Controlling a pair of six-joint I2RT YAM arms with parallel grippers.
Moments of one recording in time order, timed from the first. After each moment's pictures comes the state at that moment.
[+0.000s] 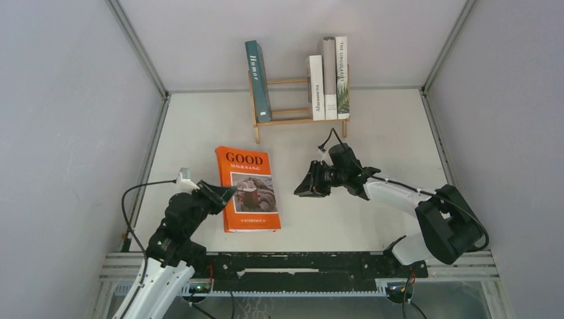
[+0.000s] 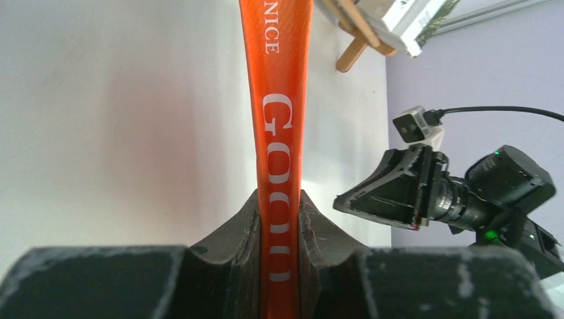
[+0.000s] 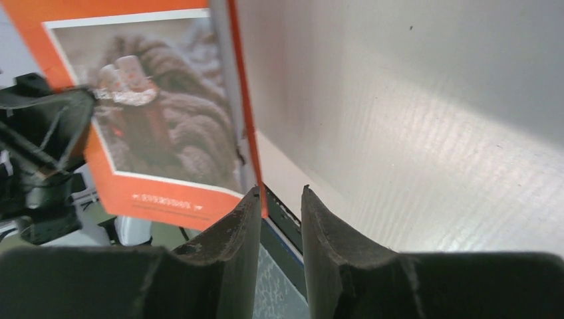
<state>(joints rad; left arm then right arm) -0.36 0.23 0.29 -0.40 0.05 -1.03 0.59 1.44 0.71 -0.02 -0.58 0.90</state>
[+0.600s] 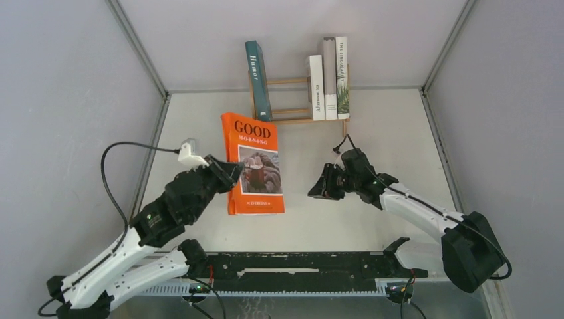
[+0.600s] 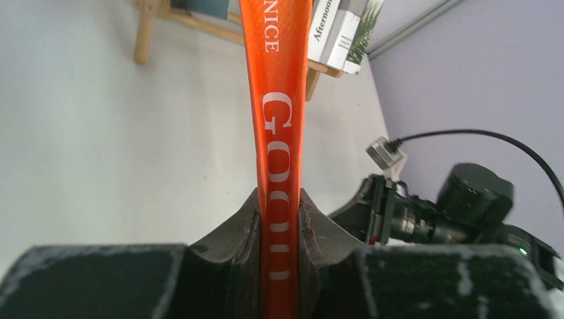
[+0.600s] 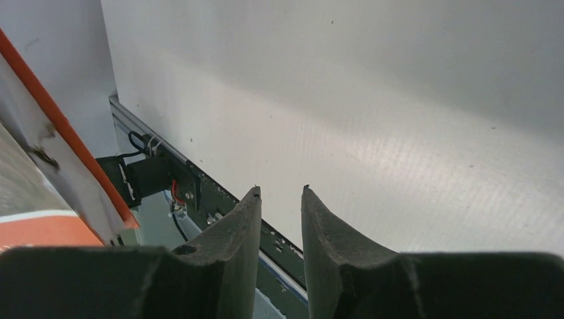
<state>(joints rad) -0.87 0.58 0.79 -0.46 -0.47 -0.88 0.57 1.21 0.65 -0.21 -0.42 0.80</state>
